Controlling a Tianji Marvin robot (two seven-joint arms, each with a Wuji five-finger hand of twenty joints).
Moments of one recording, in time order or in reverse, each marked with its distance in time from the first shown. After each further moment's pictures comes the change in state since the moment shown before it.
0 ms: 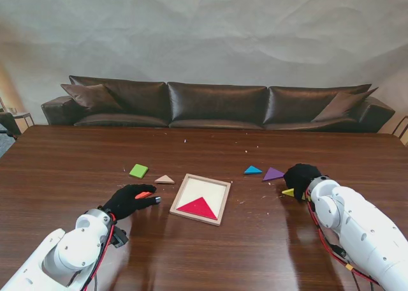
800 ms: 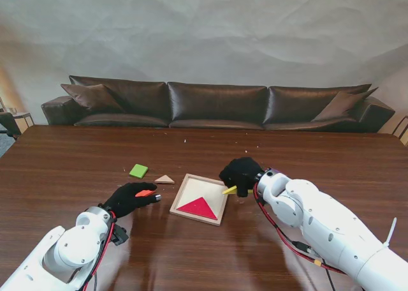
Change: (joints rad) left arm -0.018 0.000 0.001 0.014 -0.006 -0.015 -0.010; right arm 0.060 -0.041 -0.246 -0.241 -0.008 -0.180 -0.090; left_hand 0.004 0.011 -0.004 0.000 0.000 0.000 0.000 0.000 0.000 0.002 0.000 0.000 0.000 0.000 0.000 0.000 0.000 0.000 0.000 0.000; right_hand 0.000 0.001 -0.001 0.000 0.000 -0.011 0.001 -0.004 0.013 -0.023 -0.016 0.003 -0.001 -0.002 -0.001 0.000 0.002 0.000 -0.036 -0.001
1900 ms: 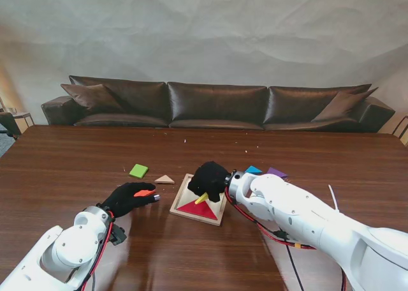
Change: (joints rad) left arm 0.004 0.002 -0.013 -0.003 0.002 -0.003 -0.013; right arm 0.282 -0.188 -0.477 0.353 0.032 -0.130 -0.320; left_hand 0.000 0.000 -0.008 0.000 0.000 0.000 0.000 0.000 0.000 0.000 0.000 0.000 0.000 0.000 0.000 0.000 0.000 0.000 0.000 0.000; right_hand 0.006 0.011 -0.013 -0.001 0.013 -0.064 0.008 0.010 0.014 -0.057 -0.042 -0.027 -0.007 0.000 -0.183 -0.110 0.001 0.013 -0.132 -0.167
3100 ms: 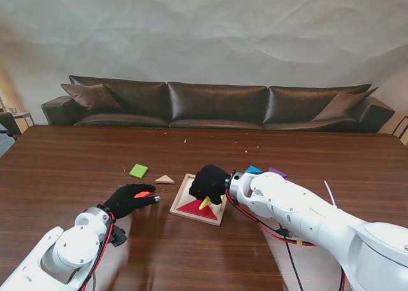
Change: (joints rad) left arm 0.004 0.000 0.006 -0.004 -0.005 0.019 -0.001; right arm 0.030 -0.015 -0.050 0.050 -0.009 -0.058 0.007; left_hand 0.000 0.000 0.000 0.000 0.000 0.000 0.000 0.000 0.000 0.000 0.000 0.000 0.000 0.000 0.000 0.000 0.000 0.000 0.000 0.000; right_hand 0.025 0.003 -0.011 0.000 0.023 -0.030 -0.019 -0.001 -0.001 -0.010 -0.063 -0.037 0.000 -0.001 -0.175 -0.077 0.000 0.010 -0.074 -0.036
